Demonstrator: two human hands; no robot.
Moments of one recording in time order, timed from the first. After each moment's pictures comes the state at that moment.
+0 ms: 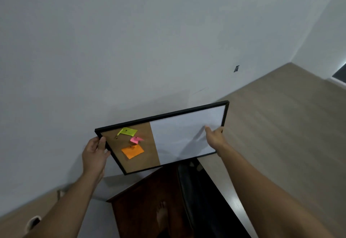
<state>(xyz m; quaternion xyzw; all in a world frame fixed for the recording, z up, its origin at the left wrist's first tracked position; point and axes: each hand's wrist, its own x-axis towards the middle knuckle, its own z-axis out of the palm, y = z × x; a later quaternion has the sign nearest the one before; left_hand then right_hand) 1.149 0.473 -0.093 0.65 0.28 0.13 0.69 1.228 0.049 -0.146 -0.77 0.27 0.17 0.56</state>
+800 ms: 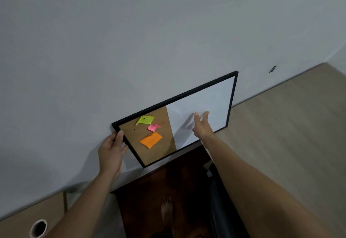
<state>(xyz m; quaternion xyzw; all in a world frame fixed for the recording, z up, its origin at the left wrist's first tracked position) 1.231 0.519 -0.133 0.62 0.30 0.08 0.72 1.357 0.201 -0.192 -0.74 0.21 0.23 0.60</state>
